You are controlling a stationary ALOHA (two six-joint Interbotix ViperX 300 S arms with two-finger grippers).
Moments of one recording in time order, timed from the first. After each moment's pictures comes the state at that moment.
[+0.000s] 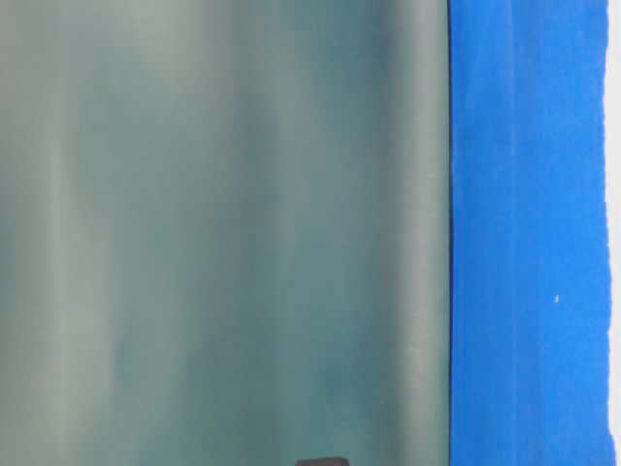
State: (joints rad) left arm 0.07 -0.02 1.03 -0.06 -0.06 -0.14; right arm -0.11 -0.16 1.20 0.21 -0.20 0.19
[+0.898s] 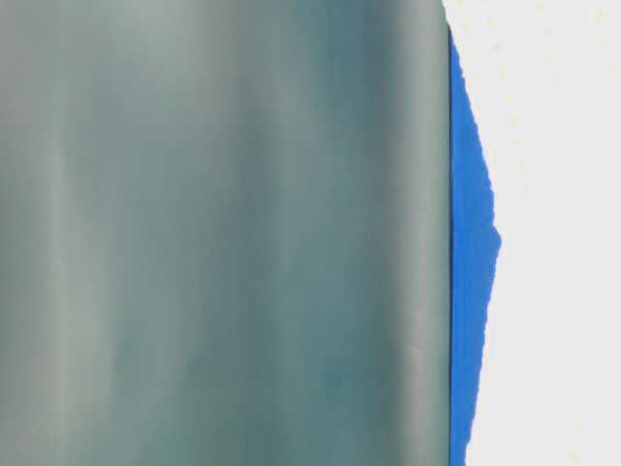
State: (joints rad) left arm -0.05 -0.33 0.93 -0.06 0.14 -0.16; right arm -0.13 -0.61 1.13 0.20 0.13 0.15
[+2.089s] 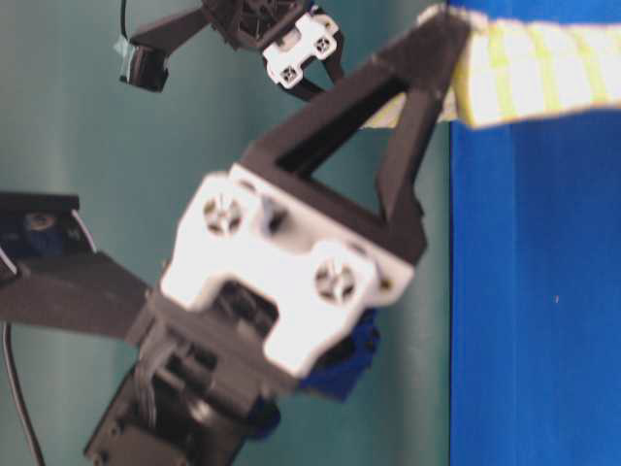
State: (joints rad) left arm -0.20 0.18 0.39 -0.07 -0.13 -0.20; right arm -0.55 -0.18 0.76 -0.02 0.03 0.14
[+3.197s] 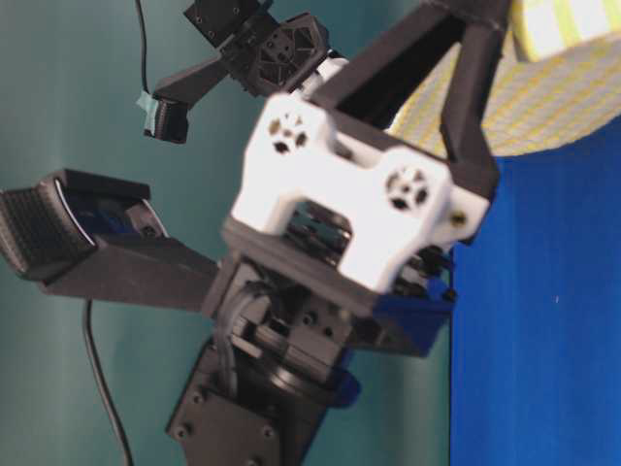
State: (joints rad) left arm -0.22 0.26 0.40 -0.16 -0.31 -0.23; right arm -0.52 -0.06 0.66 -0.06 0.07 0.13
